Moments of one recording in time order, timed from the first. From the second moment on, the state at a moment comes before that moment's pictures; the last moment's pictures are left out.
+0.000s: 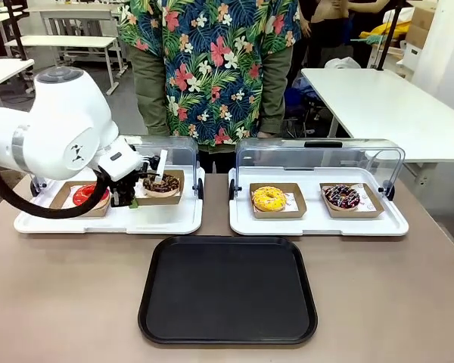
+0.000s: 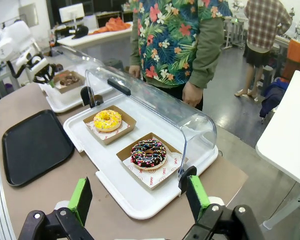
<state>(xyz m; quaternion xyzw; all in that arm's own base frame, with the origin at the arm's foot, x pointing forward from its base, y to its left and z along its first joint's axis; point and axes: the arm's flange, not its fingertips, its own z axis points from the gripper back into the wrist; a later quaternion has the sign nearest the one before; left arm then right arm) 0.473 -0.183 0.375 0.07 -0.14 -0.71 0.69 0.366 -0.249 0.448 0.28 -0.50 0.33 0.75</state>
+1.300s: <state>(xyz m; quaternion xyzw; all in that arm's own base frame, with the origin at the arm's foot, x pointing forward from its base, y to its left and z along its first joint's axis) 0.284 -0.320 0.382 0.03 -0.13 -0.71 0.69 0.366 -0.249 0.448 0.28 -0.50 0.33 0.75</state>
